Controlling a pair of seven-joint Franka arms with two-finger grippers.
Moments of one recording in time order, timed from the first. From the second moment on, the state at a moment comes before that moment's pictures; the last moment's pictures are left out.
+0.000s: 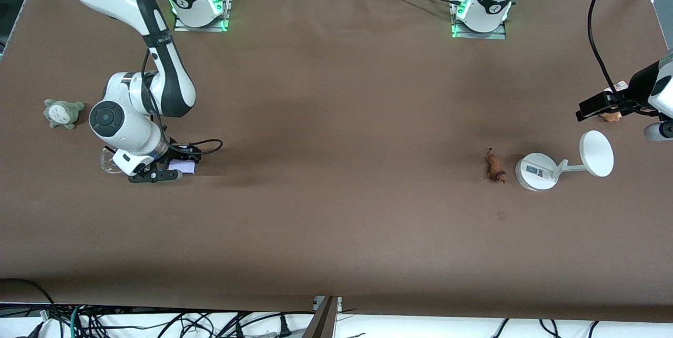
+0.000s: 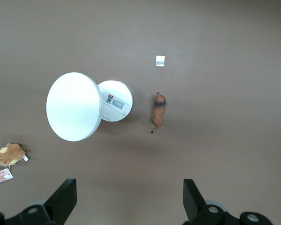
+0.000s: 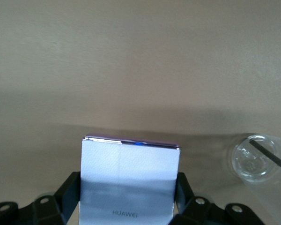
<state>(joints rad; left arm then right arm) 0.00 0.13 0.05 -1.52 -0.02 1.57 -0.11 0.42 0.47 -0.31 -1.98 0.16 2.40 -0.08</state>
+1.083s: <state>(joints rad) 0.00 0.13 0.05 -1.52 -0.02 1.57 -0.11 0.39 0.56 -0.31 -1.98 0.16 2.52 -0.12</state>
